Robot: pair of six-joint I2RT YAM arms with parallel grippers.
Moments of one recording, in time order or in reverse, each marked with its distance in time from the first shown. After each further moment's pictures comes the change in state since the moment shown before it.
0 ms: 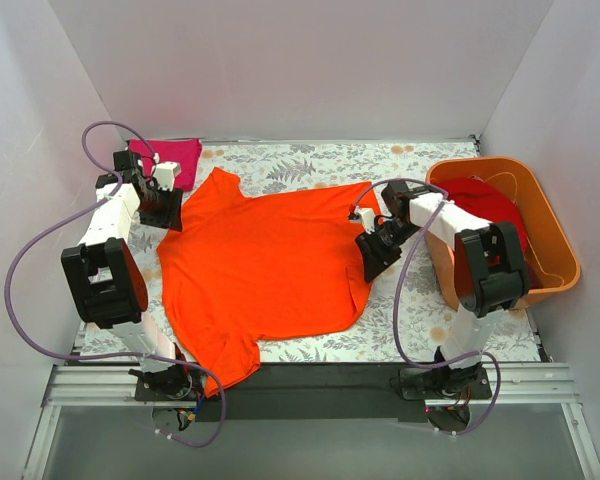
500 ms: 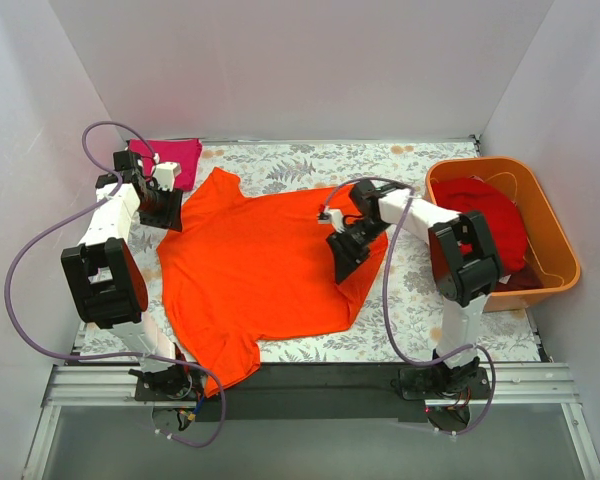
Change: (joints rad) left arm 0.000 0.000 0.000 -0.003 -0.001 0.004; right arm 0.127 0.150 0.100 0.017 -0.158 0.039
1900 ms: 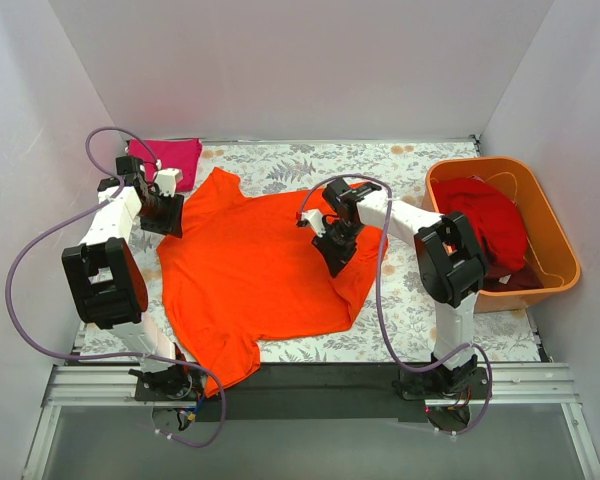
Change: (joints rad) left arm 0.000 -0.002 -0.042 0.002 -0.019 0.010; right arm 0.175 0.062 0.146 0.037 0.267 0.004
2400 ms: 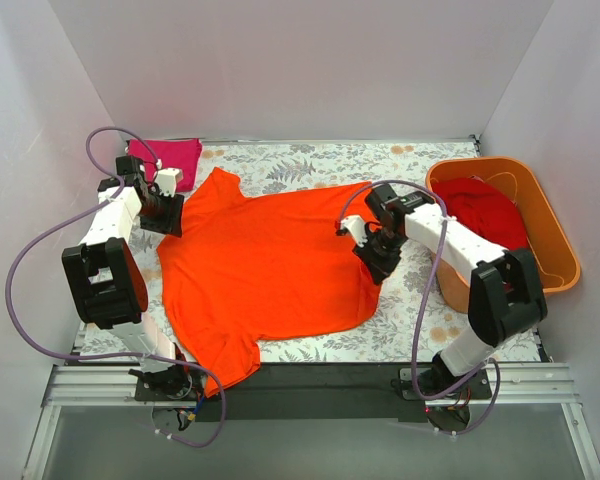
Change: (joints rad) left arm 0.000 -0.001 -0.004 0.015 -0.002 0.017; right arm -0.113 -0.359 -0.255 -0.117 0.140 -0.080
